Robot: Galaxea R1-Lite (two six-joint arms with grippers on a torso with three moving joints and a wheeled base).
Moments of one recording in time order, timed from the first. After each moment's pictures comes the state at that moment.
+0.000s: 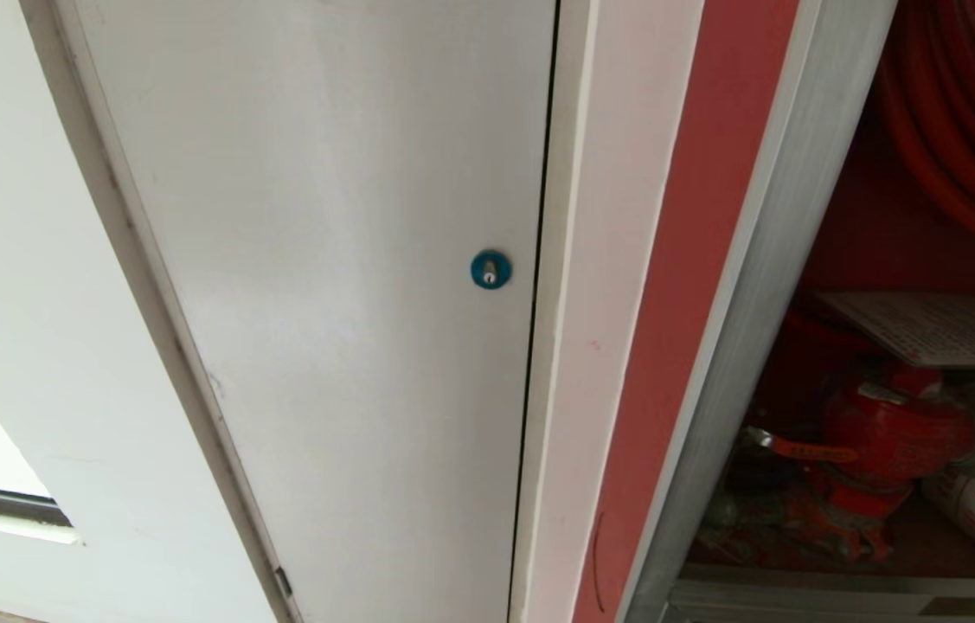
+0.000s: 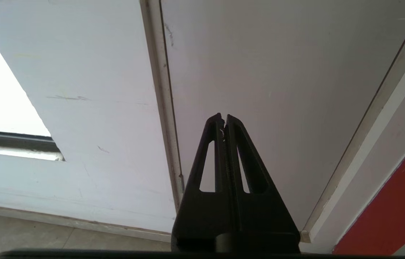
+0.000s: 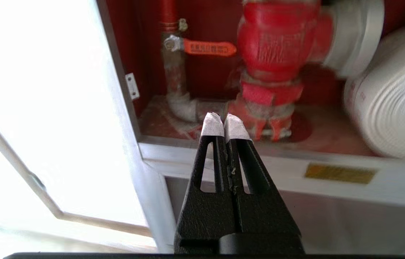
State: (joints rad) left arm 0.01 0.00 0.00 -0.01 0.01 0.00; right arm 0.00 0.05 -0.22 0.16 0.06 0.08
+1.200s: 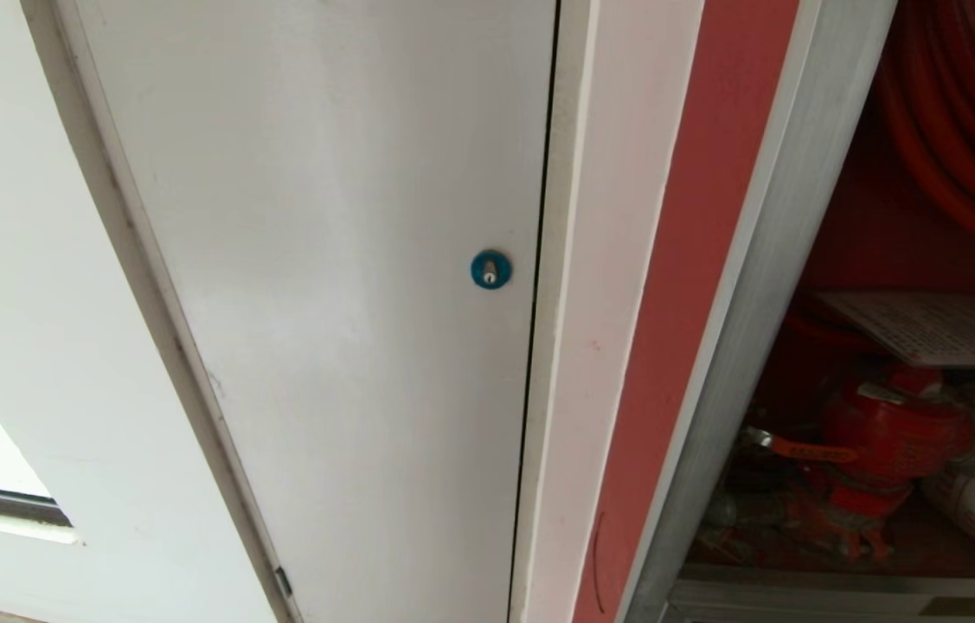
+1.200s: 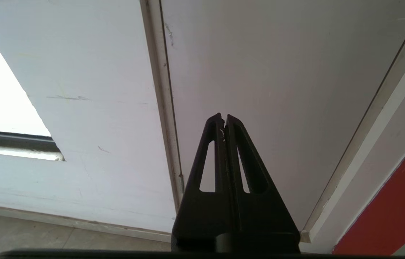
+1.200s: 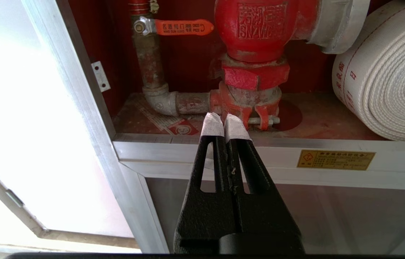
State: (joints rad) left arm 0.01 0.00 0.00 -0.01 0.01 0.00; right arm 0.00 0.00 0.00 -0.03 -0.01 0.08
